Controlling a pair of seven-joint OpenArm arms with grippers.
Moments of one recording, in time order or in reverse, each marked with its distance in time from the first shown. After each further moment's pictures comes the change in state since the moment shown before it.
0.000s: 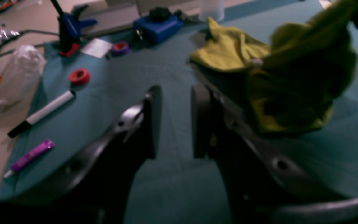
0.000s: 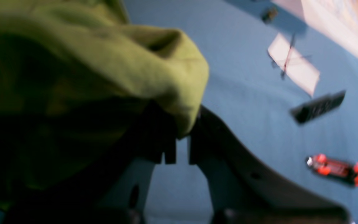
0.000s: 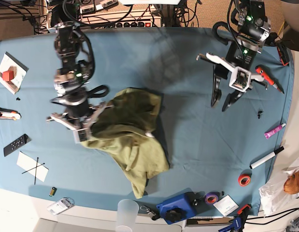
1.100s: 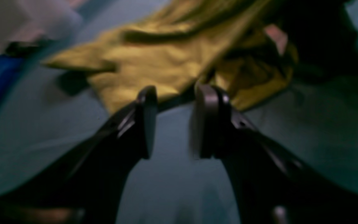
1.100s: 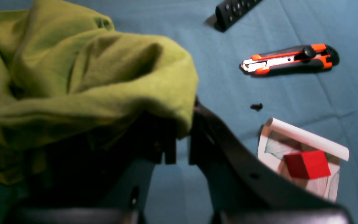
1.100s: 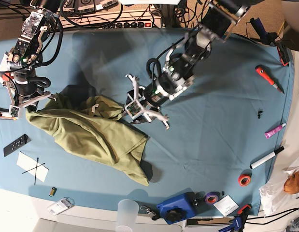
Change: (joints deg) left arm -36.2 5.9 39.8 -42.9 16.6 4.3 -0.1; right arm -8.5 -0.4 33.3 0.0 16.3 5.9 0.5
